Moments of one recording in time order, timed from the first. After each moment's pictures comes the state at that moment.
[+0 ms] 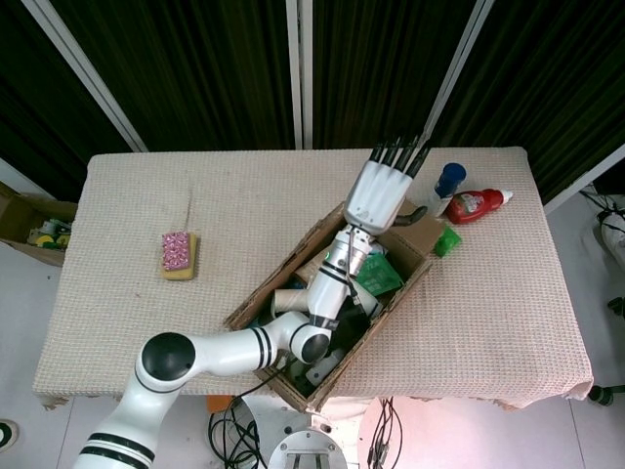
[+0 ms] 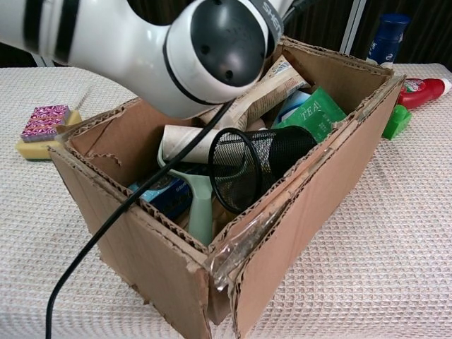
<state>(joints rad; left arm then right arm) -1.49 -2.02 -0.61 -0.99 0.92 1.15 0.75 0.05 -1.32 0.22 -0.91 -1.47 1.75 0.65</state>
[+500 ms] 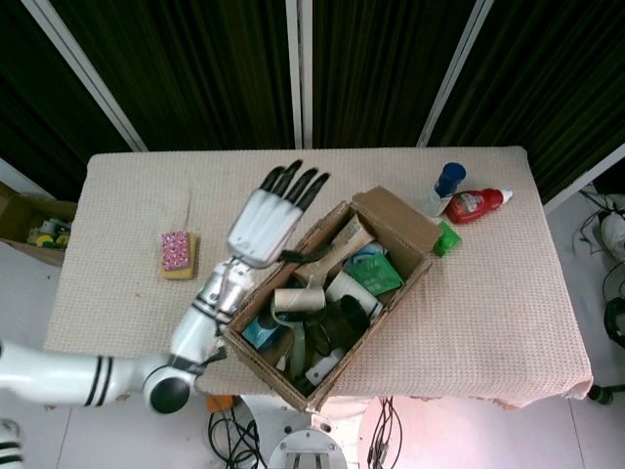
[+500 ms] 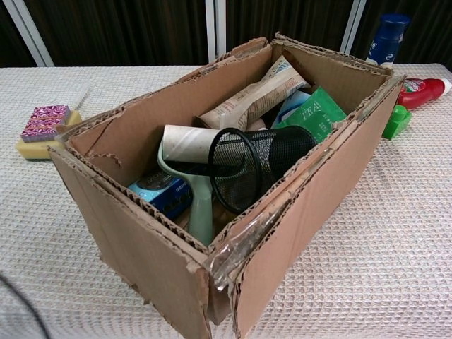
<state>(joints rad) -0.98 -1.35 -0.35 -2.02 0.91 1.28 0.89 0.03 -1.26 0.14 -1.04 -1.53 1.73 0.47</state>
